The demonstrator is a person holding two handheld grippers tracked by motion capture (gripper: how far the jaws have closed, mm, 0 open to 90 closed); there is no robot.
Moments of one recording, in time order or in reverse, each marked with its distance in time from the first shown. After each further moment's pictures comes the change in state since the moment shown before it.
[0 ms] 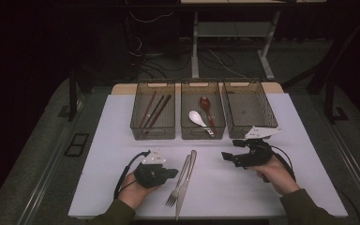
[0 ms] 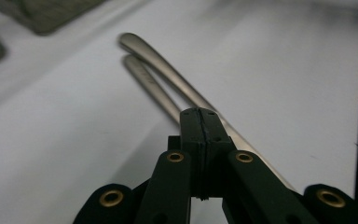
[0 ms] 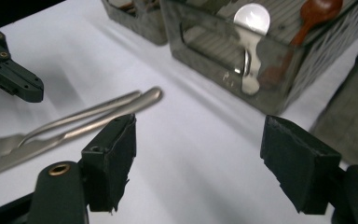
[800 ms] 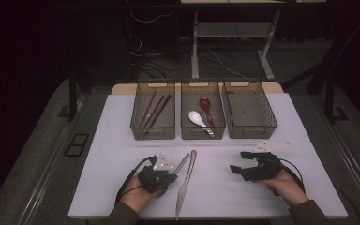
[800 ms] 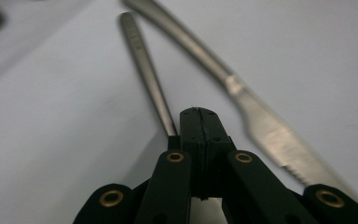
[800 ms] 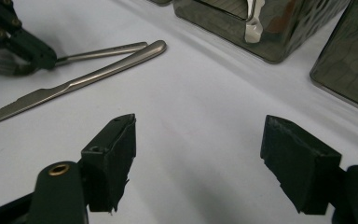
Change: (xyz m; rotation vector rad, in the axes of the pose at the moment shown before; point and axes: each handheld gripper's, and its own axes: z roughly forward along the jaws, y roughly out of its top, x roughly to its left) left arm -0.001 -0.004 0.002 0.145 0.160 0.052; right arm 0.005 -0.033 -0.016 0.044 -0.013 -0.005
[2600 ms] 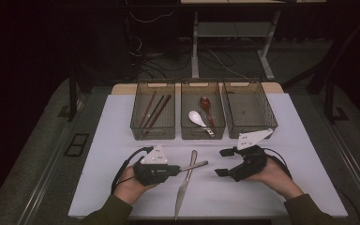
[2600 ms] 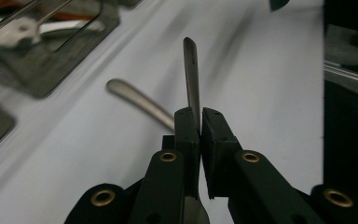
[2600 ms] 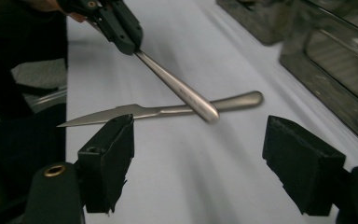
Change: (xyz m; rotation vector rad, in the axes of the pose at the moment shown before) left arm 0.000 0.030 -0.030 -0.199 -0.200 0.151; right arm 0.027 0.052 0.014 0.036 0.311 -0.236
